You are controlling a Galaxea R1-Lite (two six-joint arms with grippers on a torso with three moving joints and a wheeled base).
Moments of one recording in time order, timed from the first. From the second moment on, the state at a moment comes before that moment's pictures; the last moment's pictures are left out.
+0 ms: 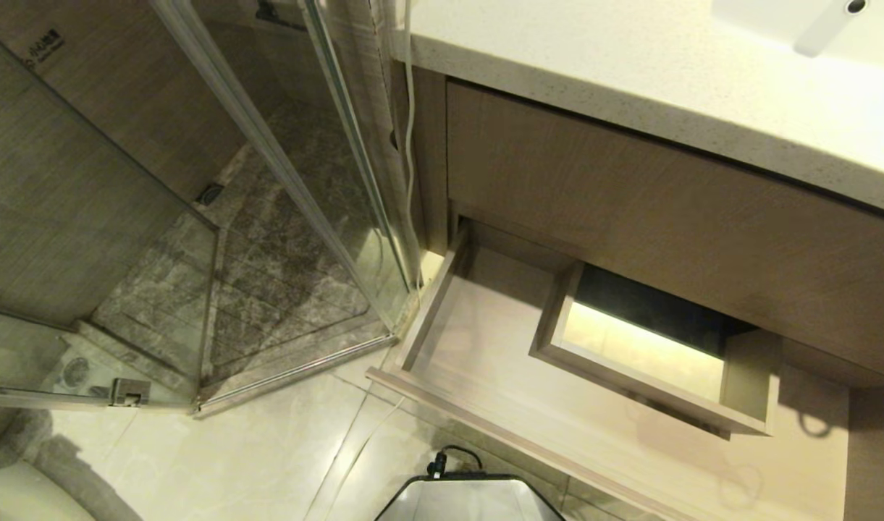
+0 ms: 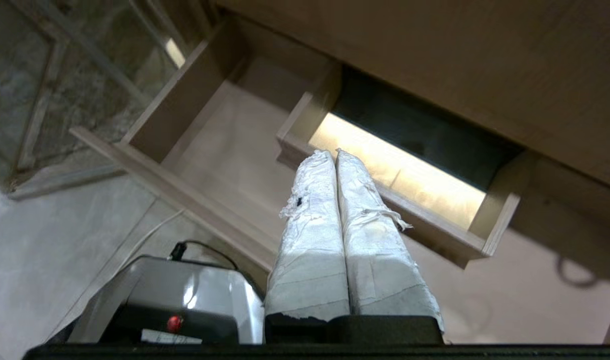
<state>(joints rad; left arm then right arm) 0.00 0.00 0.00 0.00 0.00 0.00 0.14 0.00 0.00 -0.11 0.02 -0.04</state>
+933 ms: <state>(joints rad) 0.00 0.00 0.00 0.00 0.00 0.00 0.14 0.00 0.00 -0.11 0.02 -0.02</state>
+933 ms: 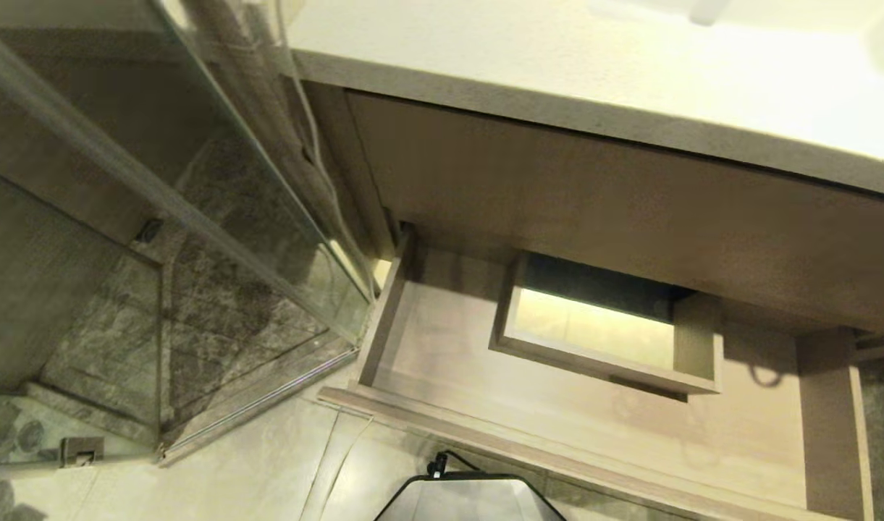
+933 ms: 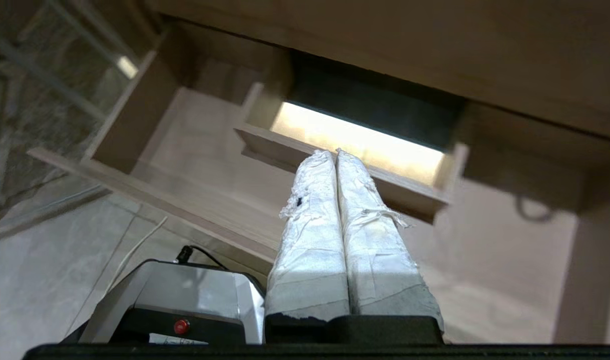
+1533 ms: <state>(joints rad) 0.00 0.00 0.00 0.00 0.00 0.00 0.14 0.00 0.00 -0.11 0.01 -0.02</state>
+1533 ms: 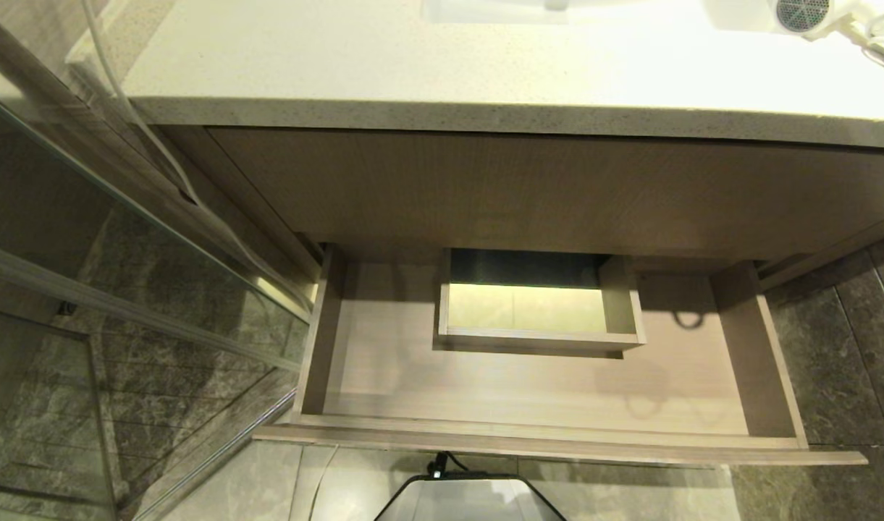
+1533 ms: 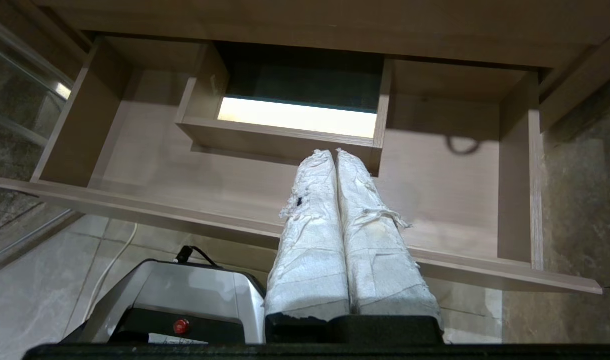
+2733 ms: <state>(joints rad) 0.00 0.00 0.00 0.00 0.00 0.00 0.14 0.00 0.00 -0.11 0.01 -0.02</state>
